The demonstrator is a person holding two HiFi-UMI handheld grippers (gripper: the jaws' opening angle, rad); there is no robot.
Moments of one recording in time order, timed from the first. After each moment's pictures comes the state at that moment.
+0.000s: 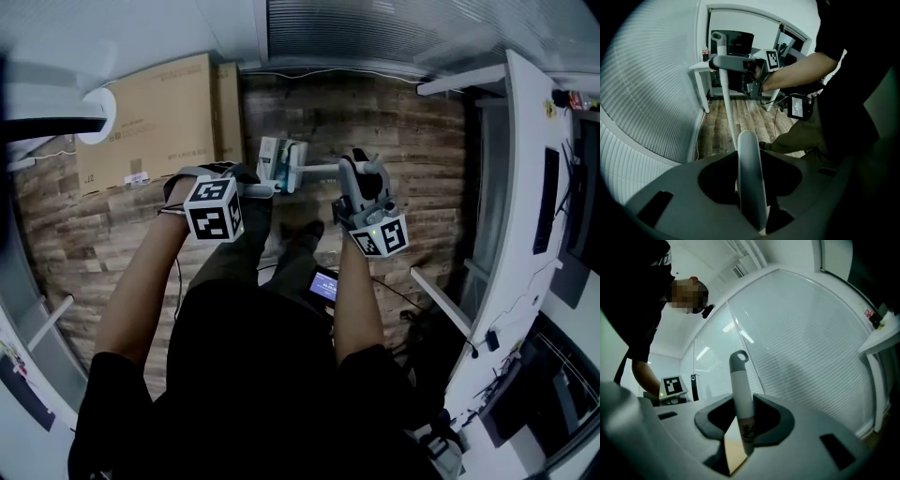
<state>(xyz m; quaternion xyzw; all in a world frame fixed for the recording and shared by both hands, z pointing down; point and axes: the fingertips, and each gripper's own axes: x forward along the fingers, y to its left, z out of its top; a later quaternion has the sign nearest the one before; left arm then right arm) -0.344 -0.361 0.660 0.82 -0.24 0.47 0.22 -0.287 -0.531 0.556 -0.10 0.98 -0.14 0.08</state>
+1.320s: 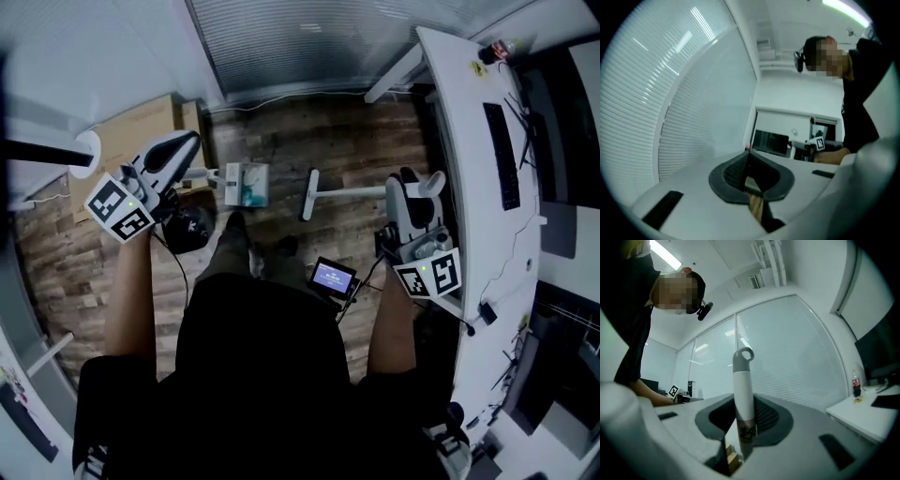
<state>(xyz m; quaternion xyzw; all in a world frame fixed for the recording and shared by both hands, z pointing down) -0.315 -0.427 0.372 0.82 -0.56 -0.07 0.10 -0.035 -0.551 0.330 -0.18 0.98 -0.04 0.06</state>
